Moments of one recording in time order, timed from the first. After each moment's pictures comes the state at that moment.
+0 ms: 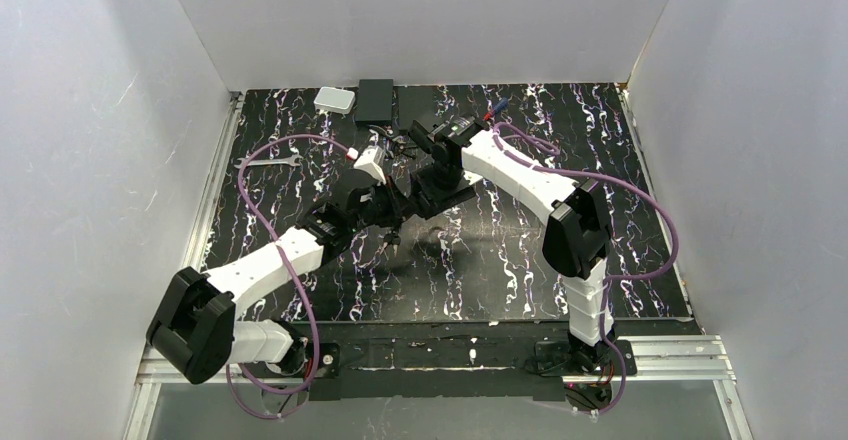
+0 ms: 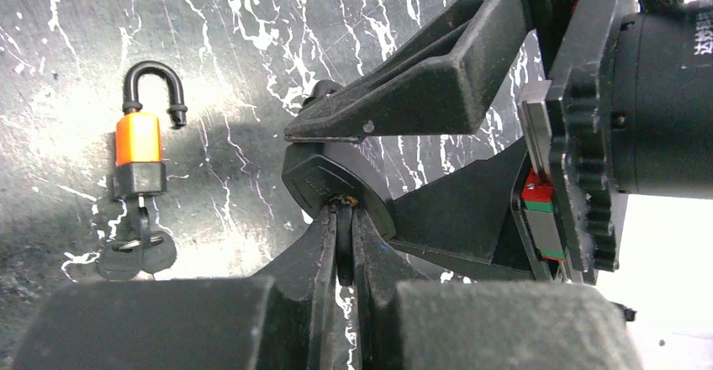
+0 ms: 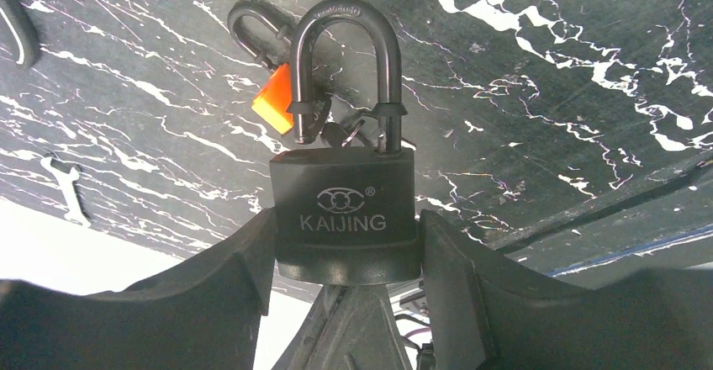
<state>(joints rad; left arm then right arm) -0.63 1.27 0.72 0.07 0.10 -0.72 0.81 2.02 1.92 -1.26 -0.02 1.80</state>
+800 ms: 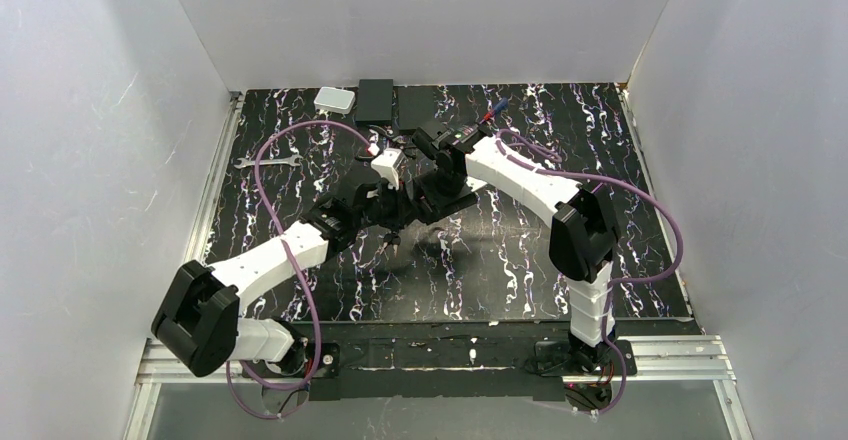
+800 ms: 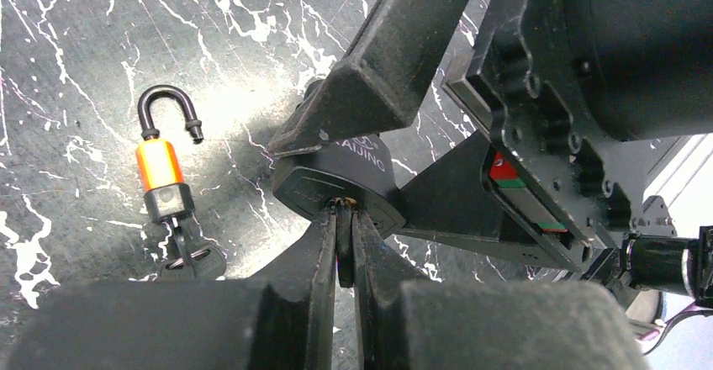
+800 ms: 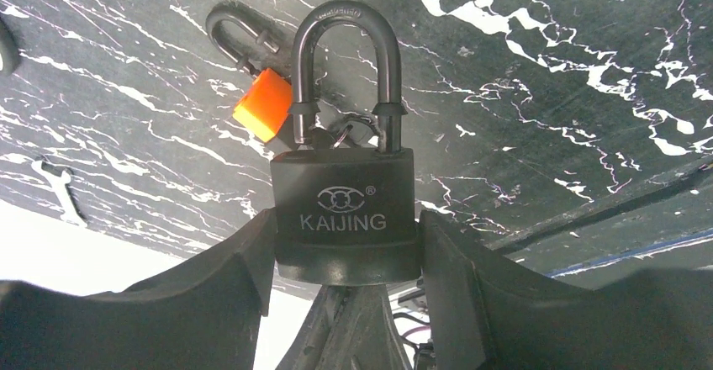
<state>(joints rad) -0.65 1.32 0.78 0.00 0.17 -0.42 0.81 1.97 1.80 -1.18 -0.05 1.81</state>
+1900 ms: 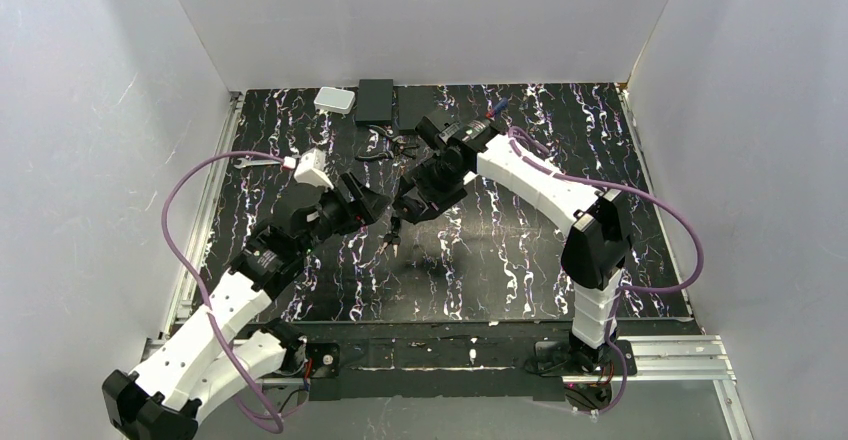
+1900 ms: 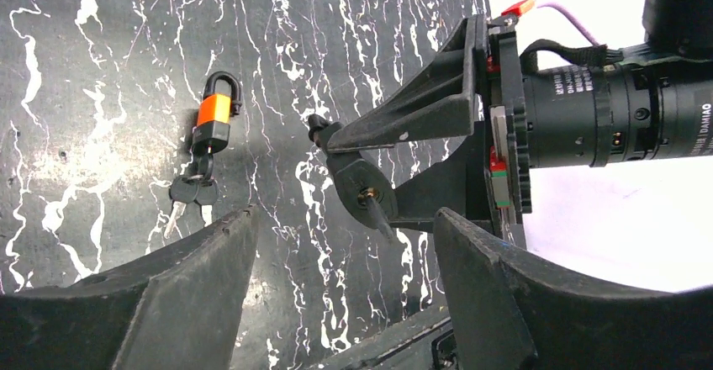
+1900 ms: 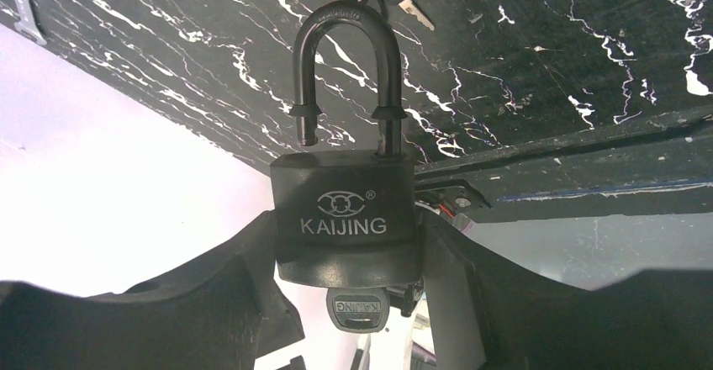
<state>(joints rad) -0.57 0.81 0.75 -0.32 -0.04 -0.80 0.81 1.90 1.81 -1.12 -0.26 1.62</state>
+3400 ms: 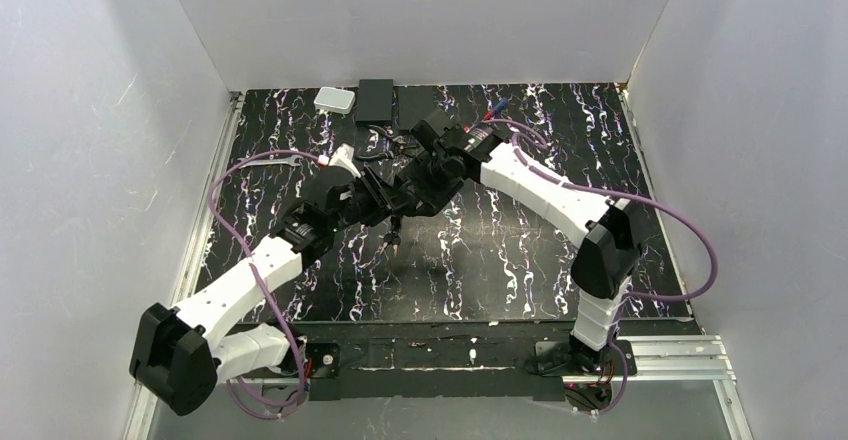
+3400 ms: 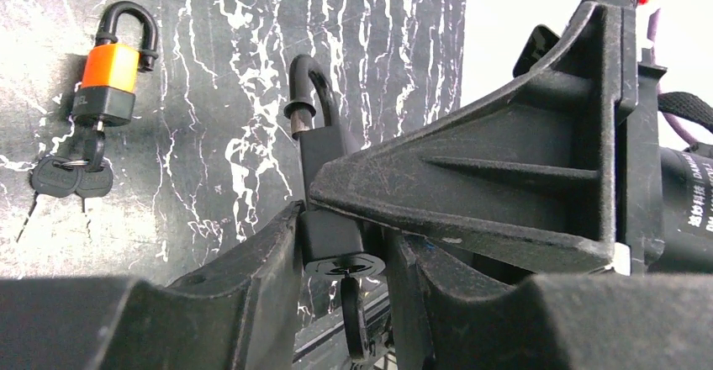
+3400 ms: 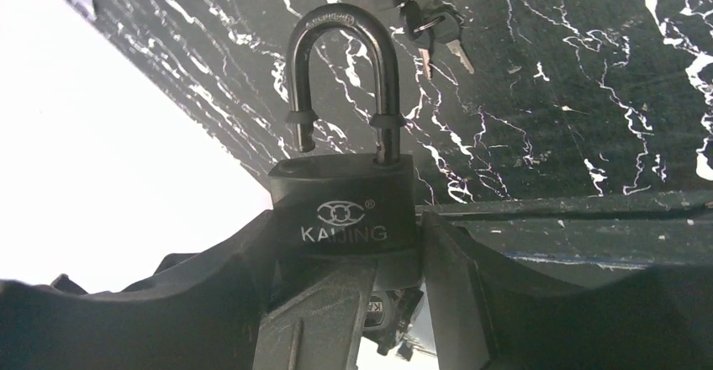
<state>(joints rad) -0.57 1.12 0.76 -0.12 0.12 -1.05 0.85 1.84 1.79 -1.02 -0.10 1.54</state>
